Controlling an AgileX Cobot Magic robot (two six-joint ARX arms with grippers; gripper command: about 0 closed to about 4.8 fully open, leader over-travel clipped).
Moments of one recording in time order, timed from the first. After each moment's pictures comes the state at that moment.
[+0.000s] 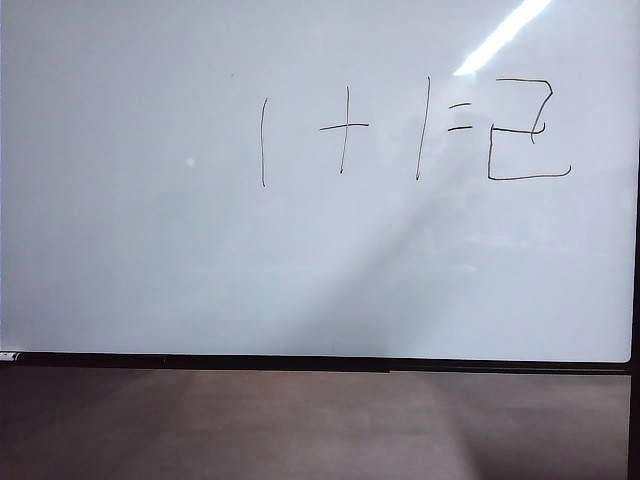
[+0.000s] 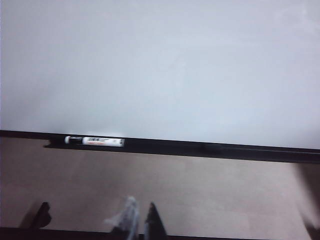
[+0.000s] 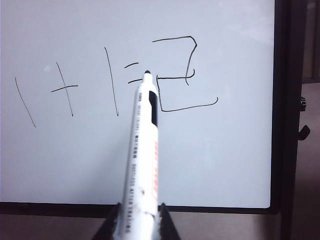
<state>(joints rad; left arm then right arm) 0.02 0.00 0.01 -0.09 -0.03 0.00 -0.13 0.00 0.26 -0.15 -0.34 0.21</state>
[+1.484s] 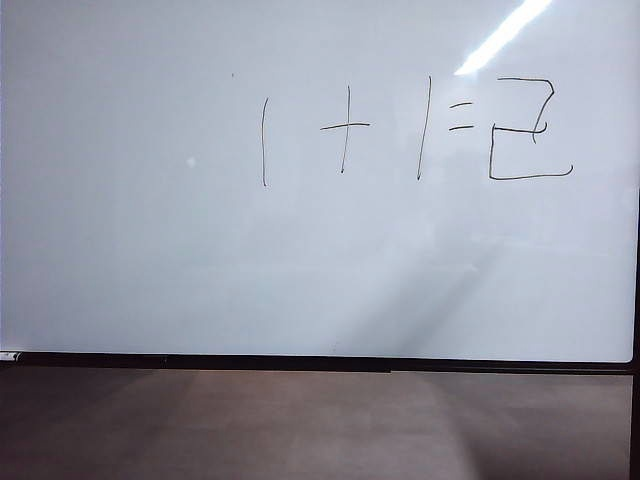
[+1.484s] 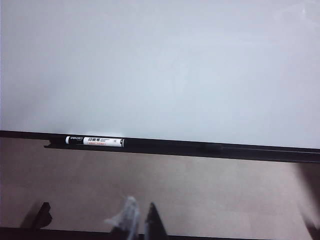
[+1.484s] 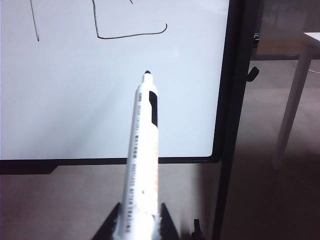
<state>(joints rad) 0.02 0.00 0.01 -0.09 -0.03 0.00 0.12 0.00 0.01 -0.04 0.11 0.06</state>
